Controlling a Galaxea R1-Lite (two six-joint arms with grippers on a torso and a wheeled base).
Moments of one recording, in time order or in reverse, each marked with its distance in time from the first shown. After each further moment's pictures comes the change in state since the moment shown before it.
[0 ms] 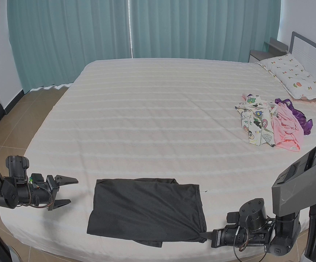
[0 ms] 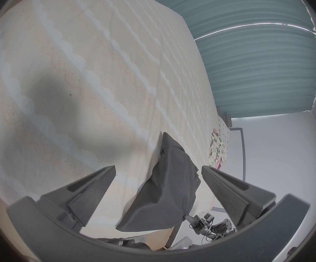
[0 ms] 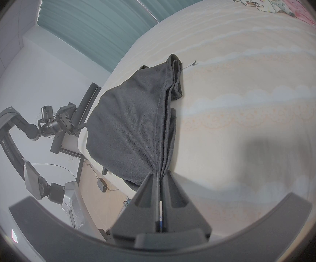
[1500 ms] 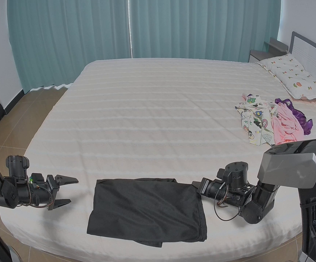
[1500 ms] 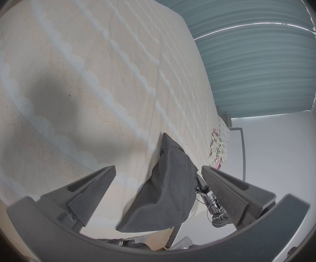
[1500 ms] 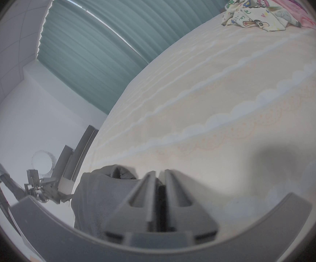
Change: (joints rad) left arm -0.001 0.002 -0.003 -0.002 0.000 -0.001; right arm -0.186 0.140 -0.584 0.174 -0.076 0.066
